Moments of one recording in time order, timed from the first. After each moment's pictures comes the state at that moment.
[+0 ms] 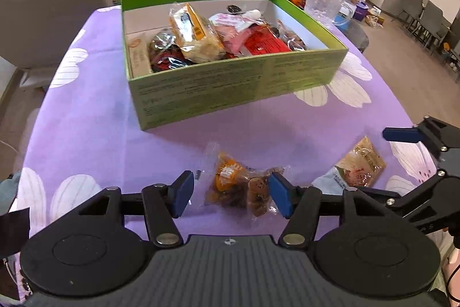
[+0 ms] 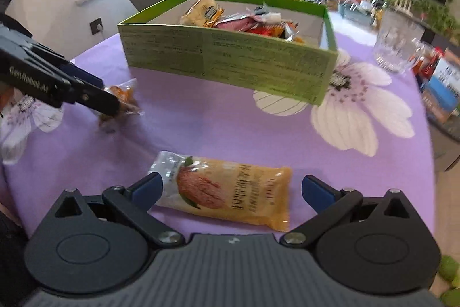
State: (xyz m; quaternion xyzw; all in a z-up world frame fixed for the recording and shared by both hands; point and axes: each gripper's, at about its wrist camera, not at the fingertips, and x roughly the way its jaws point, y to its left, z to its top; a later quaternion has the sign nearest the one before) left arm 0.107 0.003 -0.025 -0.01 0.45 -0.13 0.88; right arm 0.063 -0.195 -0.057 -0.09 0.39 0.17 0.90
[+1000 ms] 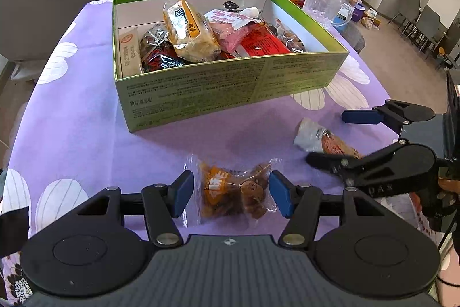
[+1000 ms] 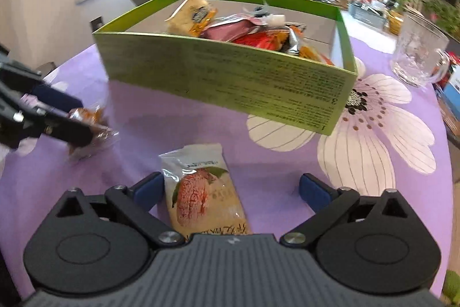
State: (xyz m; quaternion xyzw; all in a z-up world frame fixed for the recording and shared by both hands) left arm 0.121 0.000 -0.032 -0.03 0.46 -0.15 0.88; right arm 0.123 -0.188 -0.069 -0.07 0.40 0.18 0.89
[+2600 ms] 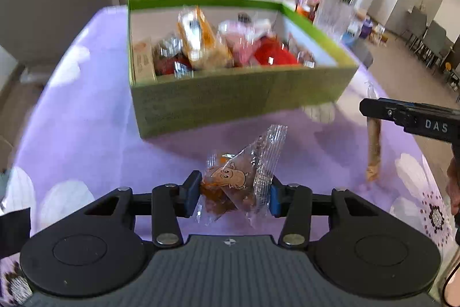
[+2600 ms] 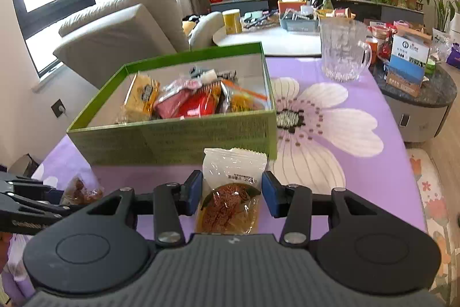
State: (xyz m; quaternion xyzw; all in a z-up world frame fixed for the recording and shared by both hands) left arm 0.113 0.010 -0.032 -0.04 0.42 -0.12 0.90; right arm 0.107 -0.222 -0.020 0.06 0.34 0.09 0.93
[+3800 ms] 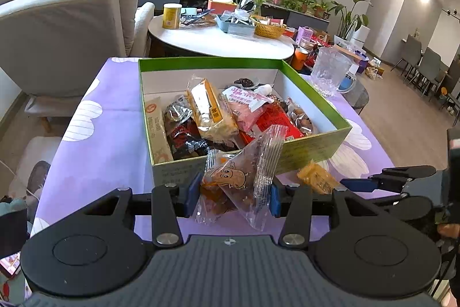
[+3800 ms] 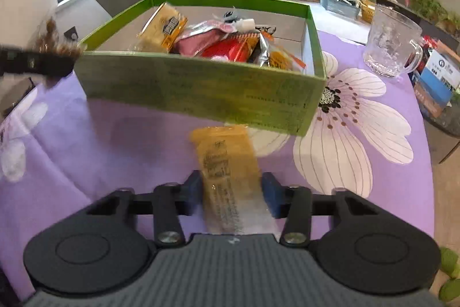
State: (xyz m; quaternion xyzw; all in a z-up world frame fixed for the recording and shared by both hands) left arm 0.125 0.023 0.007 -0.06 0.35 -0.12 0.93; right arm 0.131 -0.200 -0.057 -0.03 0.41 0.14 0.90
